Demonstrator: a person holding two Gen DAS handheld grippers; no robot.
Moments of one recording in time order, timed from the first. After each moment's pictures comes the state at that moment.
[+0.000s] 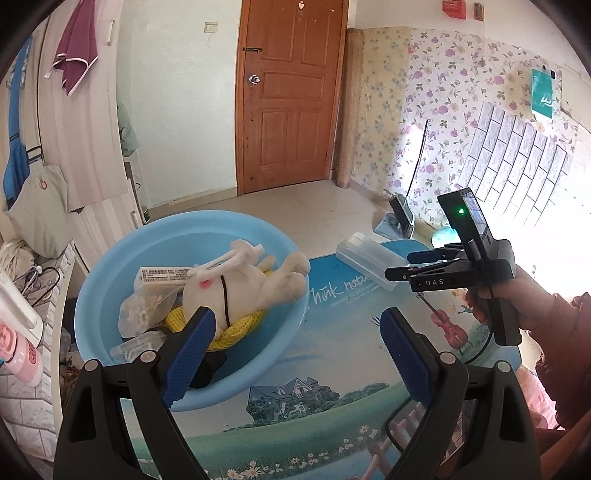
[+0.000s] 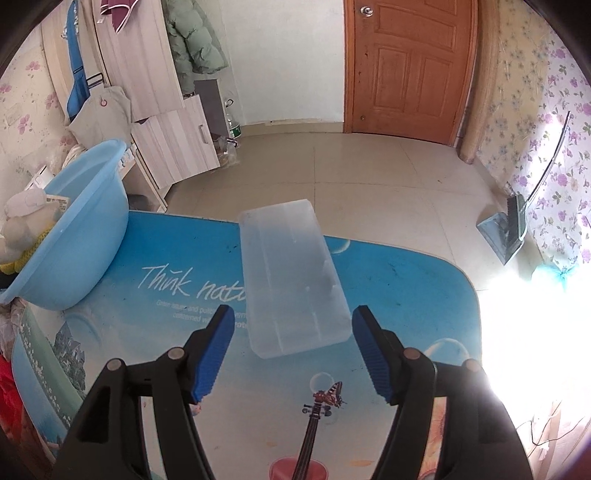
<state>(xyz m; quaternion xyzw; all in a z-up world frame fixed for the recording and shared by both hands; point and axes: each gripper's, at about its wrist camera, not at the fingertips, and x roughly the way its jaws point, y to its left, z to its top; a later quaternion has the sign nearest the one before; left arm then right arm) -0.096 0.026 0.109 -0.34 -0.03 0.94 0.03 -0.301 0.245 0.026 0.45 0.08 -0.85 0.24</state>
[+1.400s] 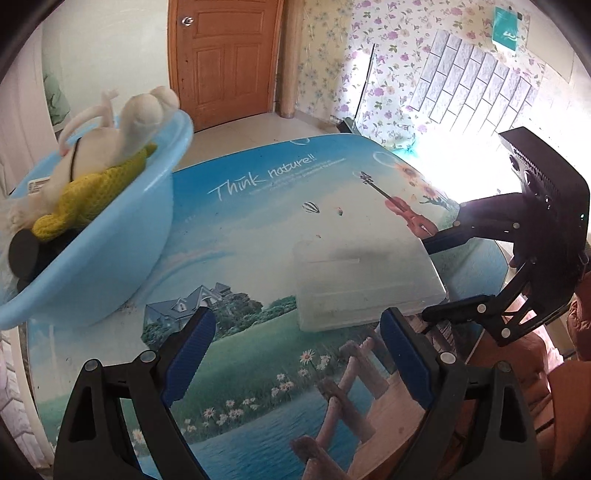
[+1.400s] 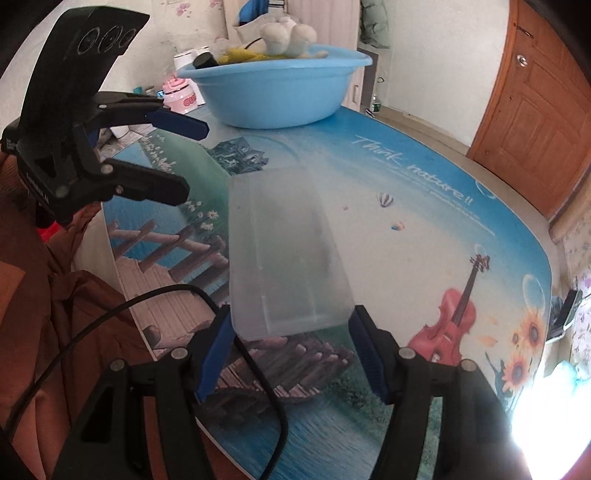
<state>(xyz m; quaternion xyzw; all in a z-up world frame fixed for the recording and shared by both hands) -0.094 0.082 0.019 -0.45 0.01 0.88 0.15 -0.127 0.246 0.012 0.44 0.23 -0.75 0.44</state>
